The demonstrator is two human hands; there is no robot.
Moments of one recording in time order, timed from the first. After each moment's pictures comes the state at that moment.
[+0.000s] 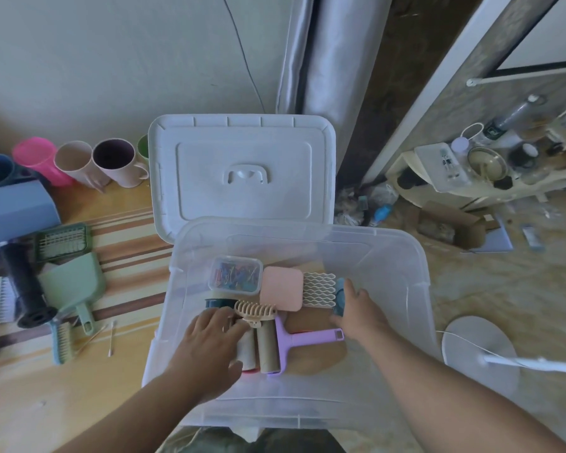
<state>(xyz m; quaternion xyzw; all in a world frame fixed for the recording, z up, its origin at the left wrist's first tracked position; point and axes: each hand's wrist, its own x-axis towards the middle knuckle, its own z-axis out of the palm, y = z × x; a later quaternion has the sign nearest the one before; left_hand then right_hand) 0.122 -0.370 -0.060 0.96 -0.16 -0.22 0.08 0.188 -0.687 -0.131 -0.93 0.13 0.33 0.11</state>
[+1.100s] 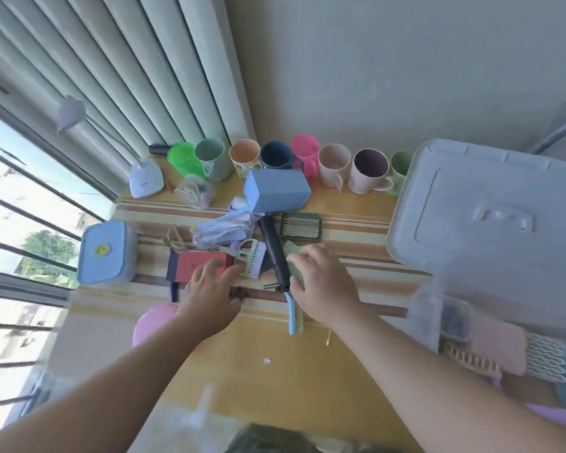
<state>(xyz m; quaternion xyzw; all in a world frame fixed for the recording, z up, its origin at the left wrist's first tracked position) 0.076 0.066 -0.055 0.96 0.20 -0.15 0.12 0.192 -0.157 -0.056 -0.90 -0.35 0.05 0.27</state>
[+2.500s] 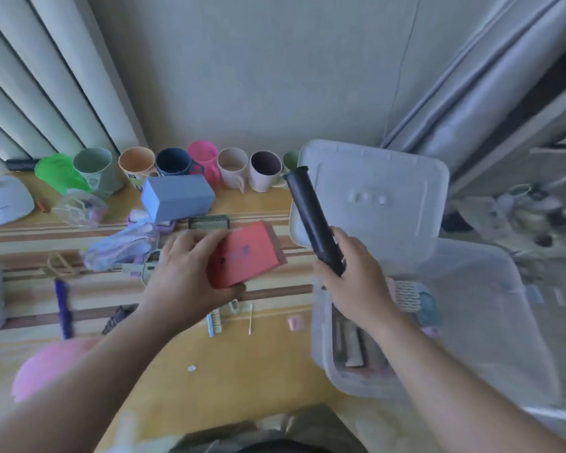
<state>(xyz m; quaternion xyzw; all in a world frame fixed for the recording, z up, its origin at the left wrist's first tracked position) 0.123 -0.032 0.040 0.96 0.02 0.01 0.27 0.169 -0.319 0.052 -0.93 -0.08 0.05 0.34</state>
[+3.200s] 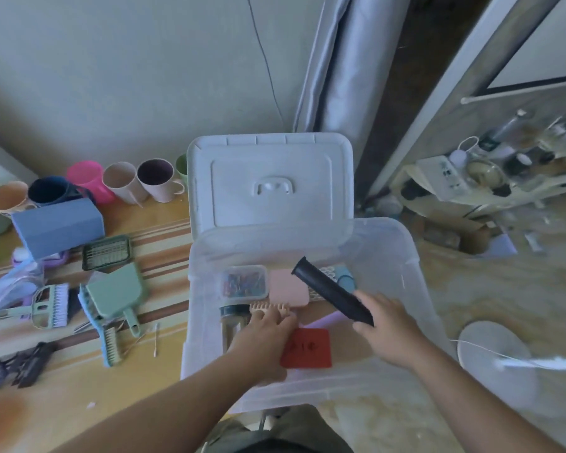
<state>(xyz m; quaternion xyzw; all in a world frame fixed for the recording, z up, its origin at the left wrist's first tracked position) 0.129 -0.366 -0.048 0.92 -0.21 -0.32 0.11 0.132 -0.638 -0.019 -0.95 0.03 0.25 0.19</state>
